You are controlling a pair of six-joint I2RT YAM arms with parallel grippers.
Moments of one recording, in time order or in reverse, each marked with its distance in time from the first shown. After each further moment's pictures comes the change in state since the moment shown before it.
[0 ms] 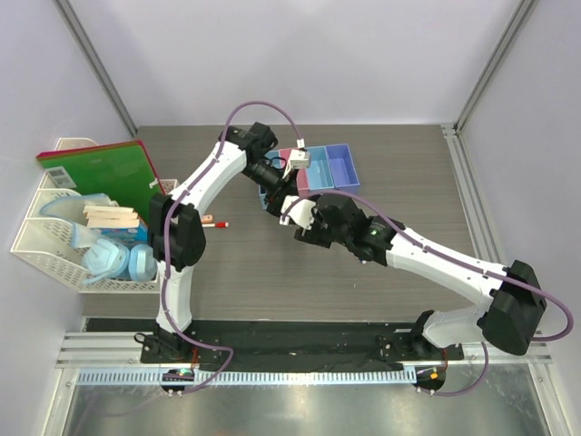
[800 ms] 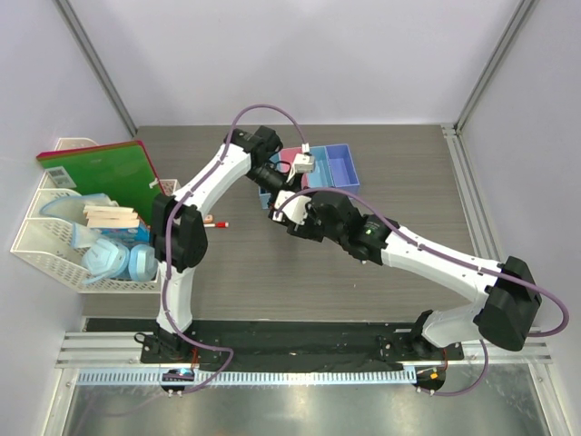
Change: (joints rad) left arm -0.023 0.000 -0.012 -0.009 0.012 0.000; right arm 0.027 0.036 0.032 0.084 0.043 -0.011
